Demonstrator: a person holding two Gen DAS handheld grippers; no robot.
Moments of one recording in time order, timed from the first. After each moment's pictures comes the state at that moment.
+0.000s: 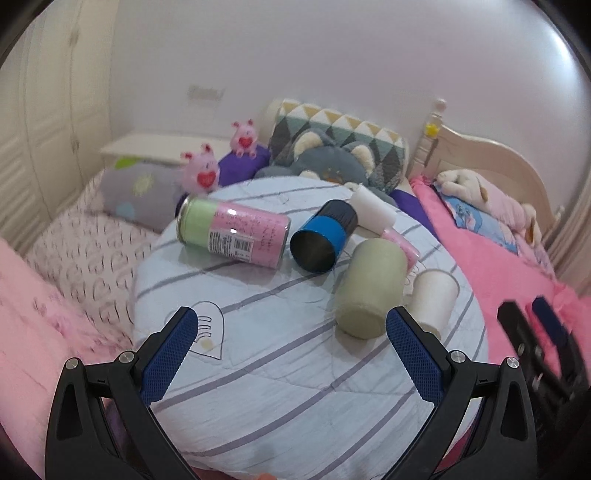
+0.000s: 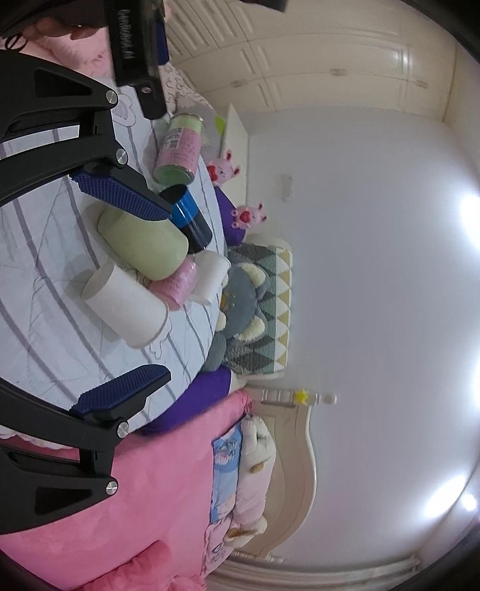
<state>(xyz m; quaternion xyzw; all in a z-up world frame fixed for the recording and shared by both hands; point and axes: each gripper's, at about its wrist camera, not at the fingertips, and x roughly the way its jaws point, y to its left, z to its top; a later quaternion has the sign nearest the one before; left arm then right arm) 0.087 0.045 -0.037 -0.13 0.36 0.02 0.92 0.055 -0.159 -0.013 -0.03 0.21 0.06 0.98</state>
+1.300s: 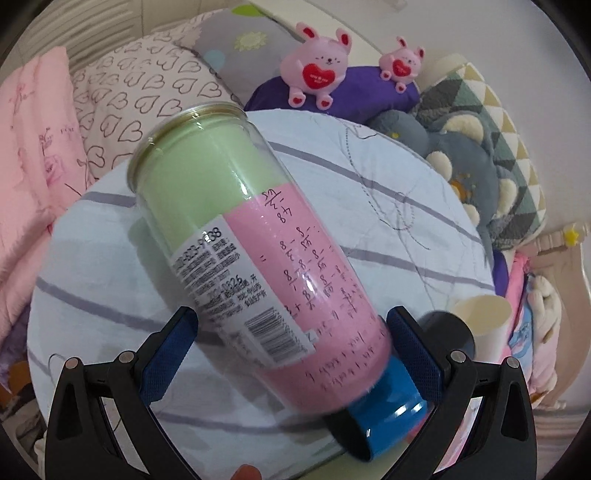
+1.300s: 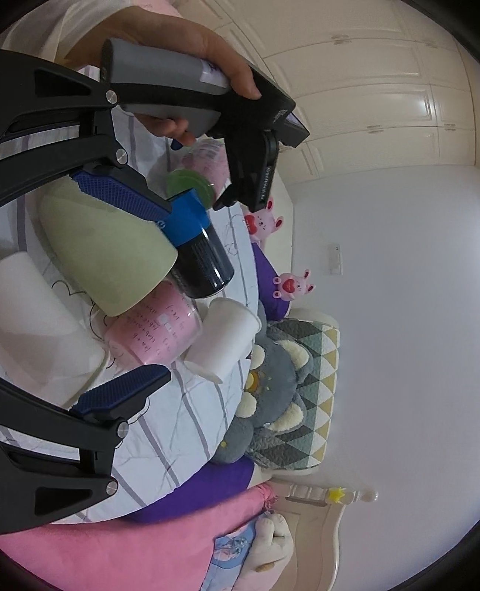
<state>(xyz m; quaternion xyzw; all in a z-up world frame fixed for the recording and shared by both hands) 0.303 0.101 -0.123 -0.38 0.51 0.23 0.74 0.195 -0.154 -0.060 -0.04 0.29 0.23 0.93</state>
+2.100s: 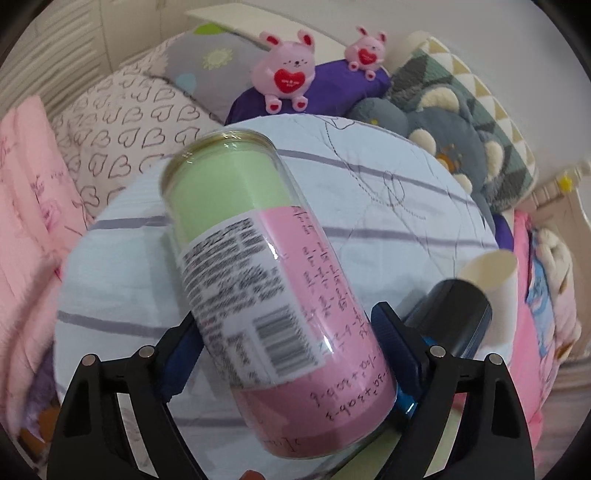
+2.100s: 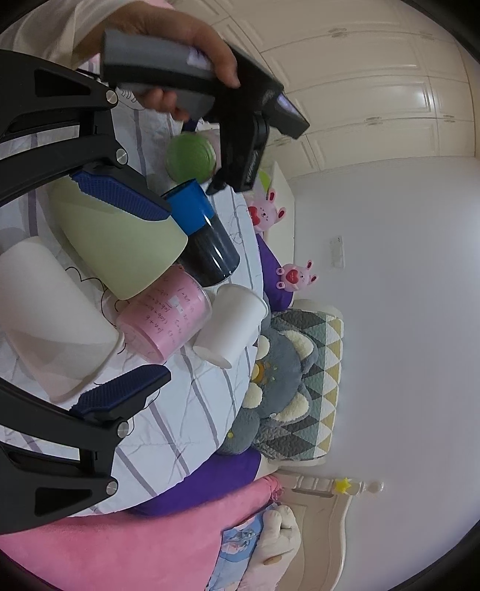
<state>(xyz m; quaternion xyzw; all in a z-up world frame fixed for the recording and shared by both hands) 0.282 0.098 -0.109 -0.29 0.52 0.18 0.78 0.193 -0.164 -0.062 -0.03 0.30 0.22 0.93</state>
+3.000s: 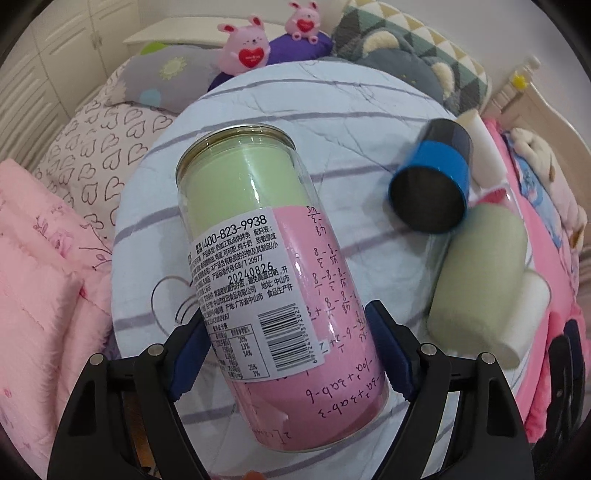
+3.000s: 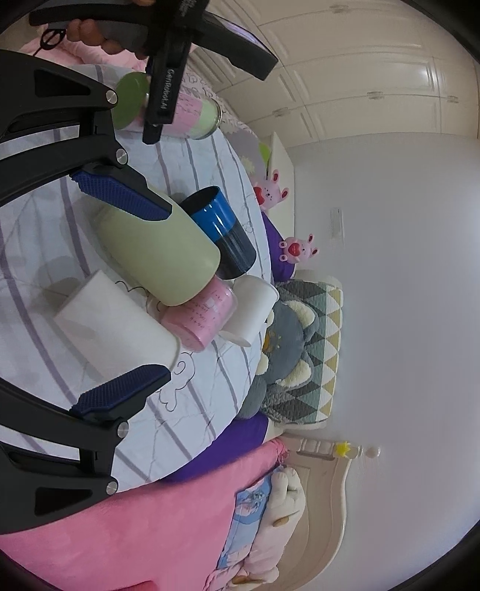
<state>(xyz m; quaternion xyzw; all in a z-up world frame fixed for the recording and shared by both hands) 0.176 0.083 -0.114 -0.18 0.56 0.08 0.81 0.133 -0.154 -0.054 -0.04 0.30 0.13 0.94</state>
